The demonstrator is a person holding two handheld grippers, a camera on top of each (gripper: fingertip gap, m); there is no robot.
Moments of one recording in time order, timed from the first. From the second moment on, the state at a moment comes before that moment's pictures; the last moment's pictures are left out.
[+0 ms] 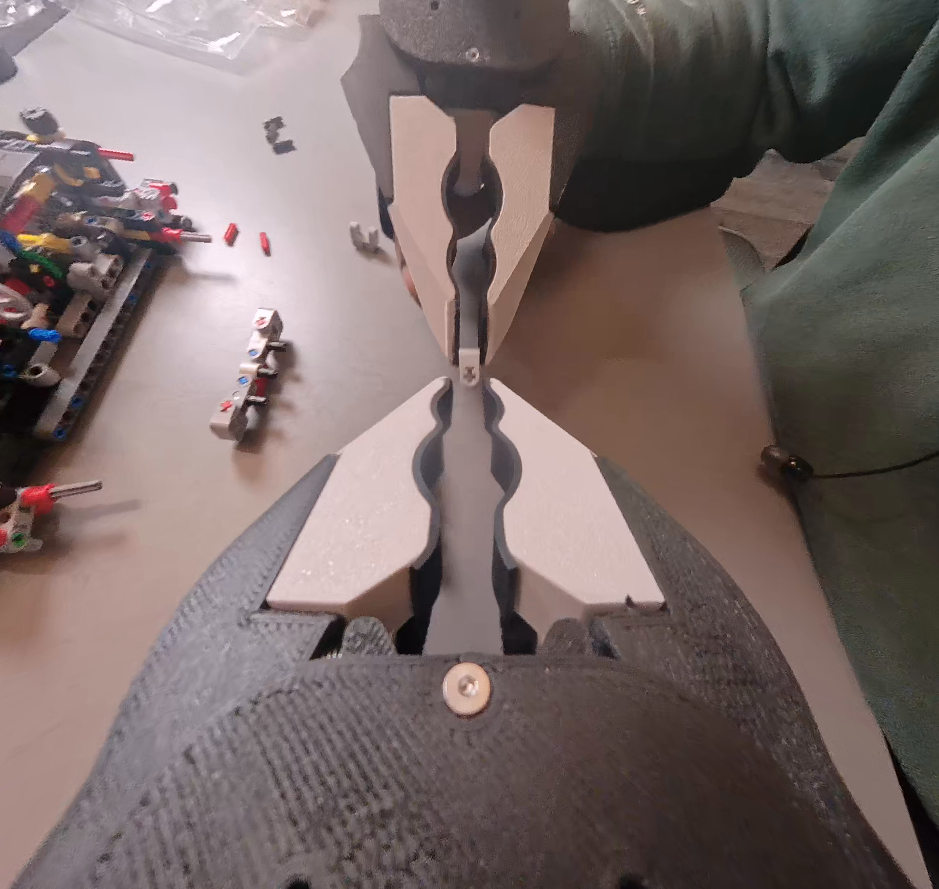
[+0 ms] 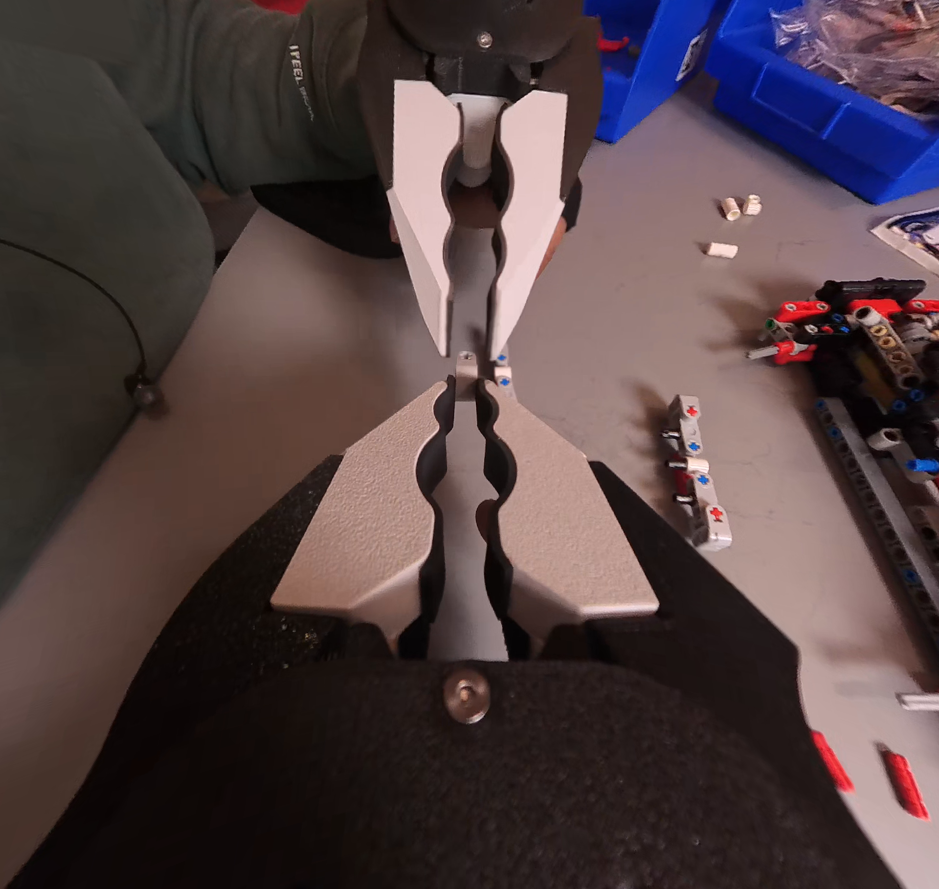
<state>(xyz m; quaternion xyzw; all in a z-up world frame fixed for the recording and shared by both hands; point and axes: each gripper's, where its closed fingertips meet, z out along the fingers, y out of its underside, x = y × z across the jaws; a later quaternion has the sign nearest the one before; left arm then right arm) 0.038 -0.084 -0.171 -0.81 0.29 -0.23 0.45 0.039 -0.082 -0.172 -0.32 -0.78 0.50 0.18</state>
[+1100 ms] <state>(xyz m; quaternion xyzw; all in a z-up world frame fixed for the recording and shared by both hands) 0.033 -0.090 -0.168 -0.81 0.28 -0.28 0.44 0.037 -0.076 -0.153 -0.35 -0.69 0.61 0.14</state>
